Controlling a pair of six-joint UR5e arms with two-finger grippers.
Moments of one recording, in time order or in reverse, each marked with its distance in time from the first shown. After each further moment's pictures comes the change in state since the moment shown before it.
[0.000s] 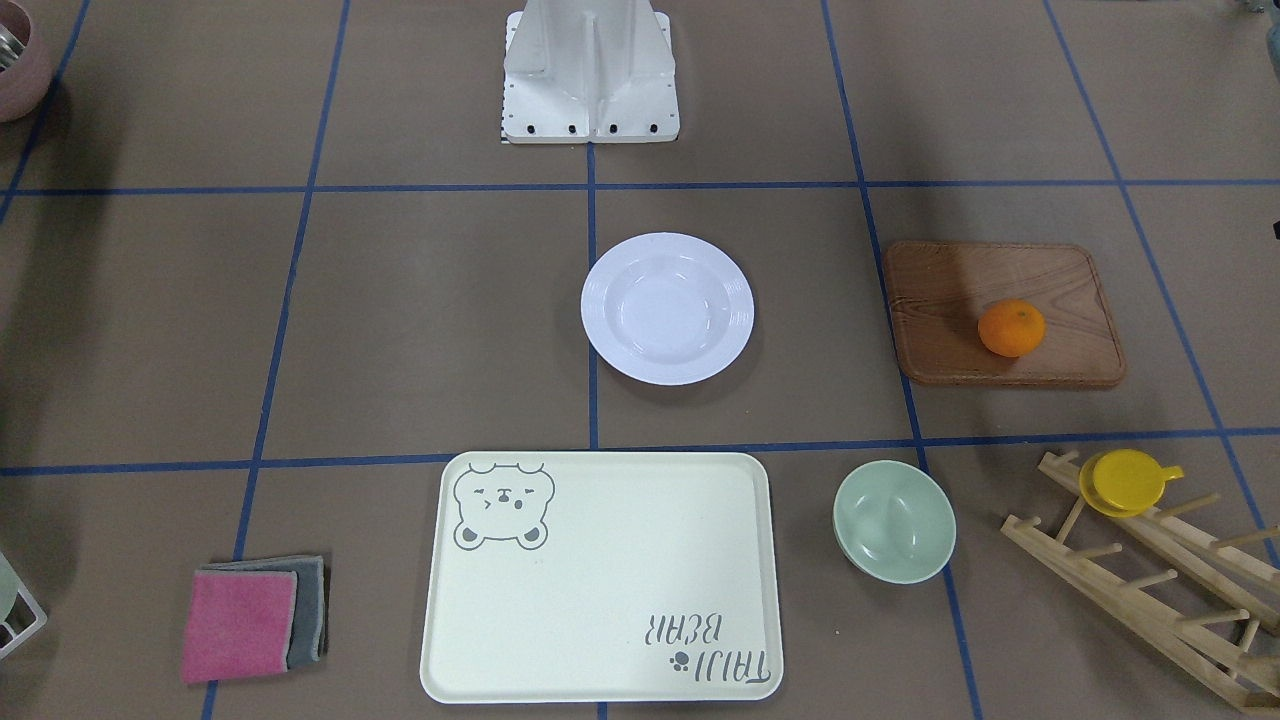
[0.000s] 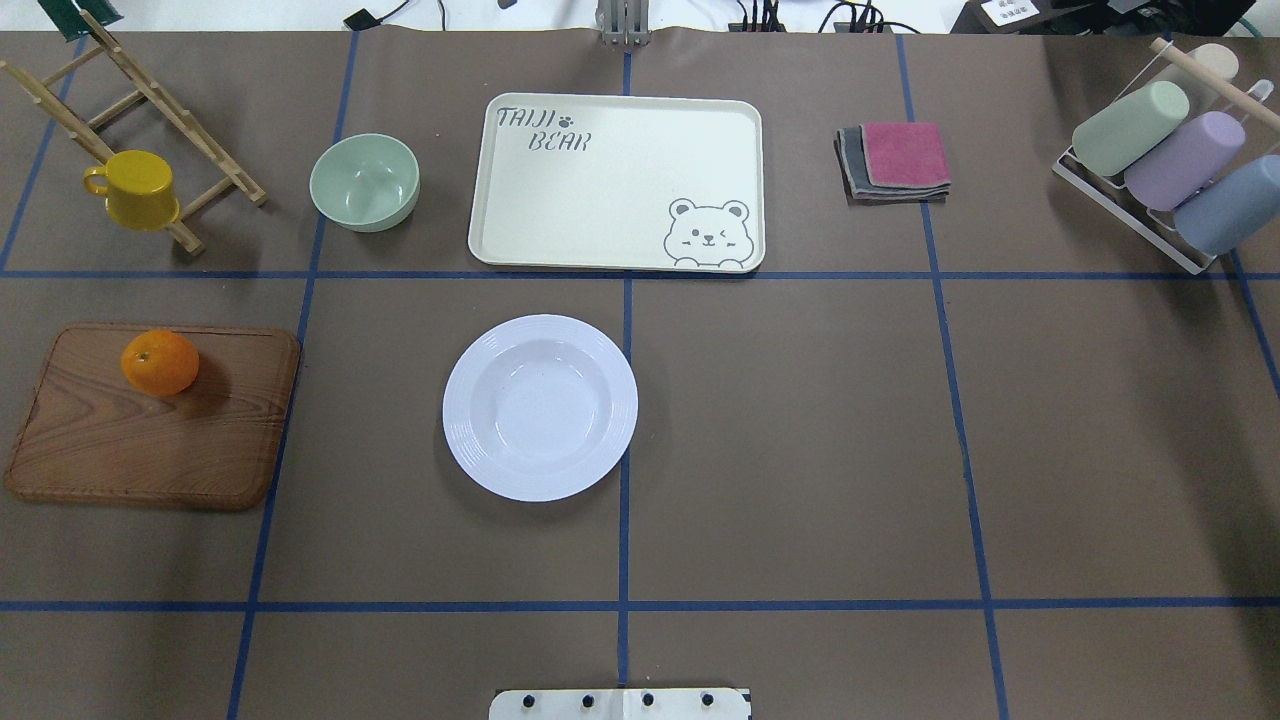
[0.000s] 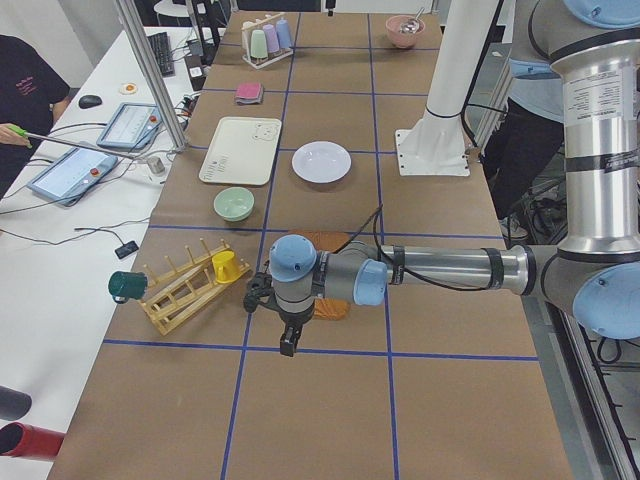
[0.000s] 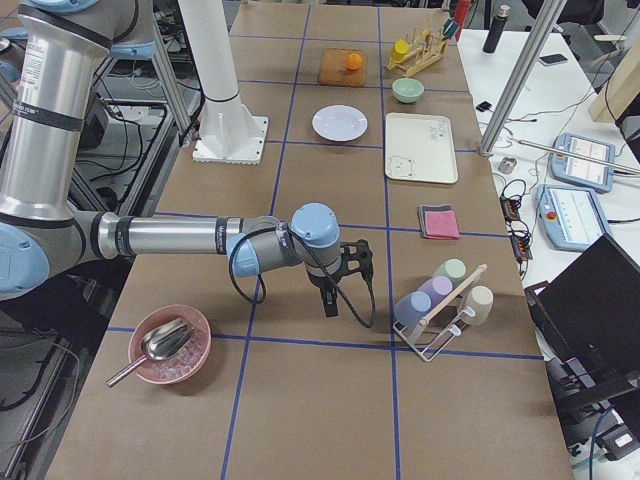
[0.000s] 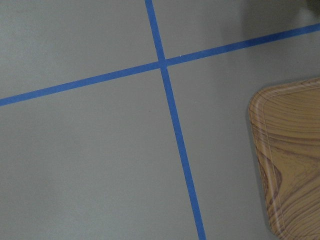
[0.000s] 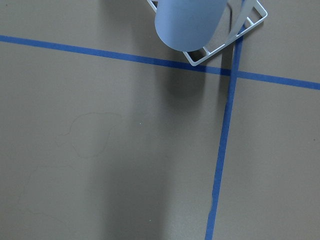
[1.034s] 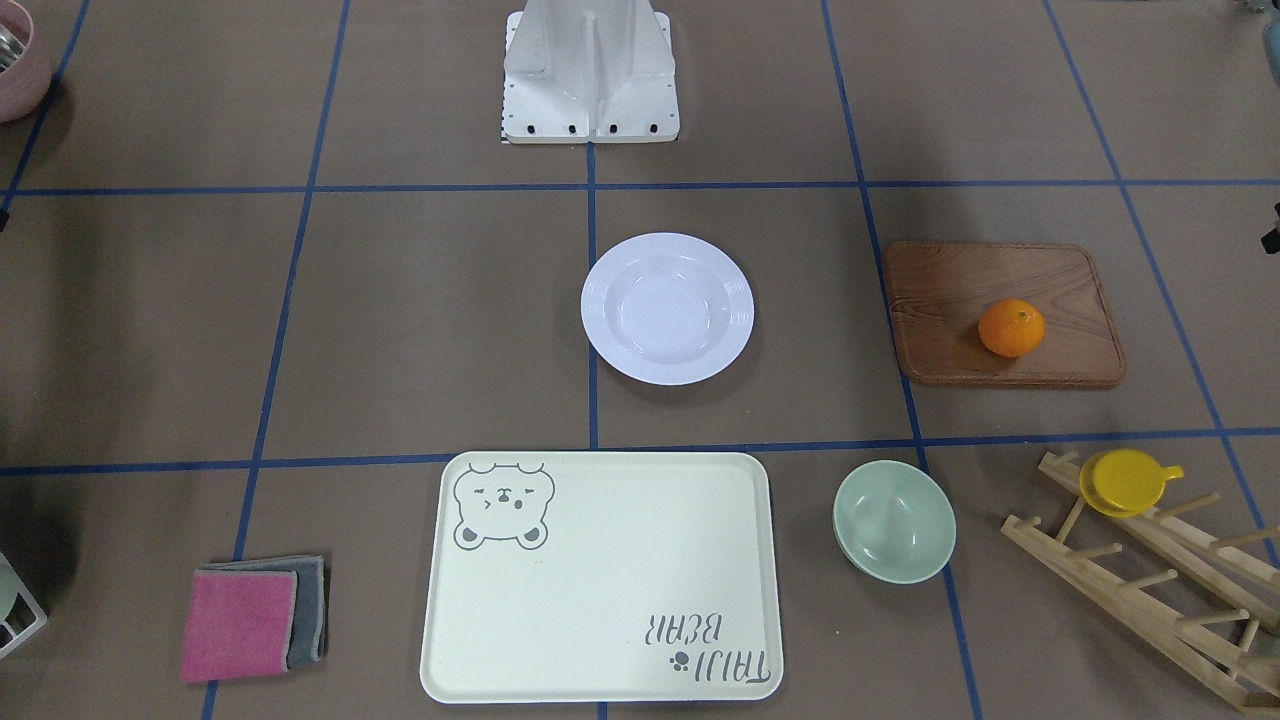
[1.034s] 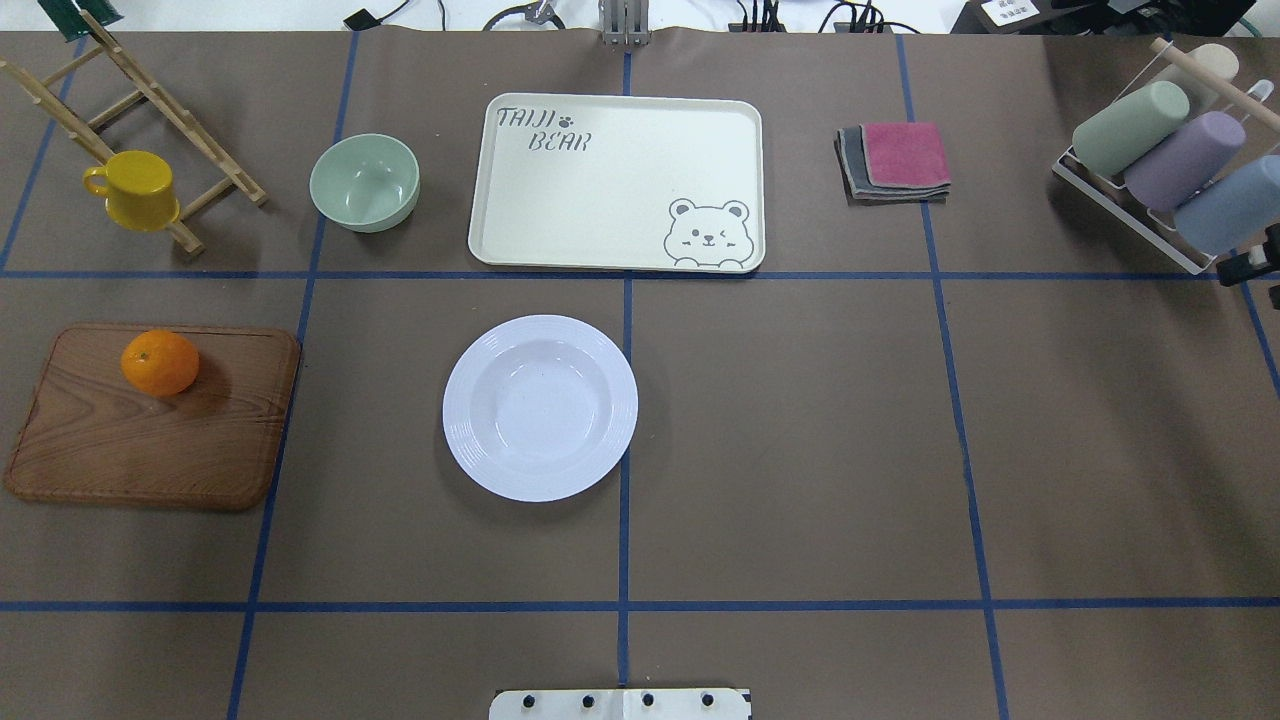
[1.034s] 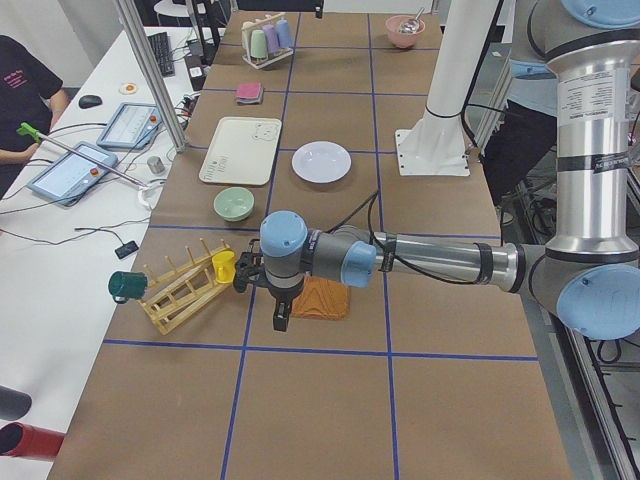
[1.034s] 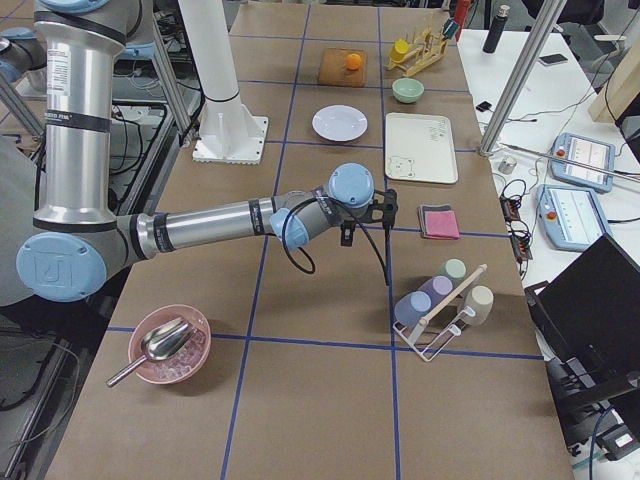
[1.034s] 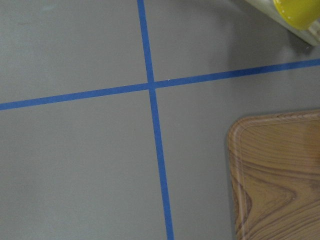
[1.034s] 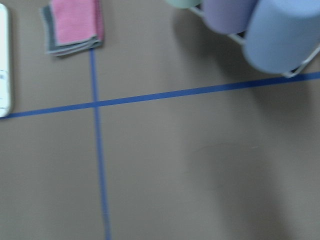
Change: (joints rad) left arm 0.031 -0.059 -0.042 0.000 -0.052 -0.244; right arm -0.115 0.200 -0.004 0.168 0.367 0.586
